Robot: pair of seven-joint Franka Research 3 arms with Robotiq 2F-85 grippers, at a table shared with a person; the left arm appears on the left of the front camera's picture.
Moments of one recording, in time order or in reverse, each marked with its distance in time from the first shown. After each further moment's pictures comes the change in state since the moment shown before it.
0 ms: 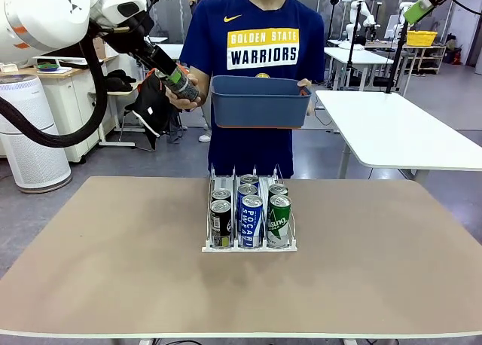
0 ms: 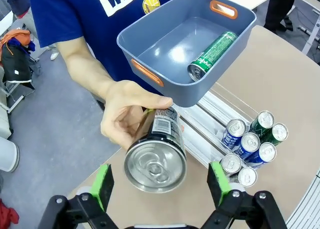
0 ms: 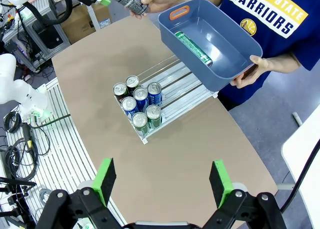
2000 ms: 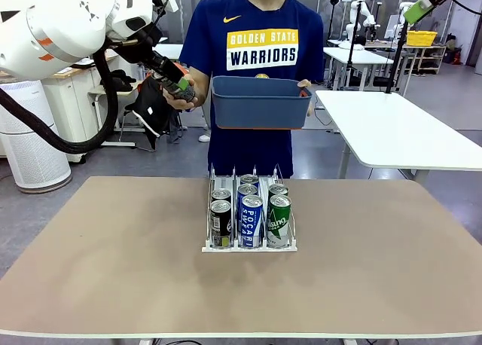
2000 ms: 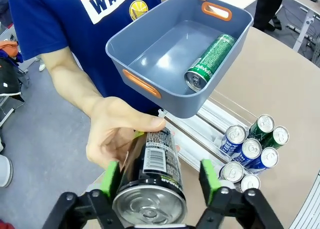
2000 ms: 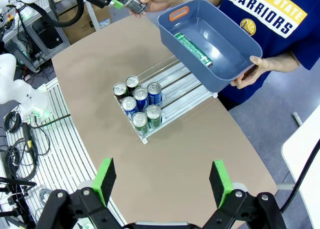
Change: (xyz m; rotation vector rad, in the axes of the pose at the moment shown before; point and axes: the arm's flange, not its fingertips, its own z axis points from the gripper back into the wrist) left arm 0.001 0.010 -0.034 -0.062 -0.030 -0.038; right arm 0.000 0.000 0.000 0.000 0.000 0.000
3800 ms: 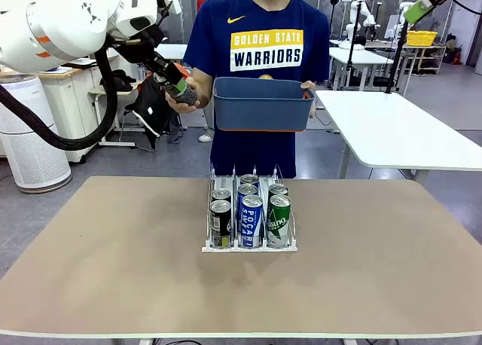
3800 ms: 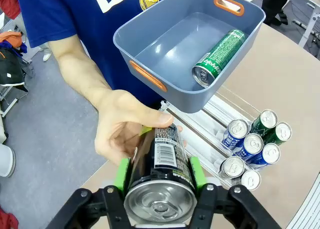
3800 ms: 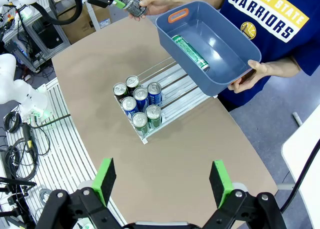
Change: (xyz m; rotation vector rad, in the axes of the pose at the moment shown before) left arm 0.002 -0.006 0.001 0.026 0.049 0.015; right arm 0.000 0.000 0.000 0.000 0.000 0.000
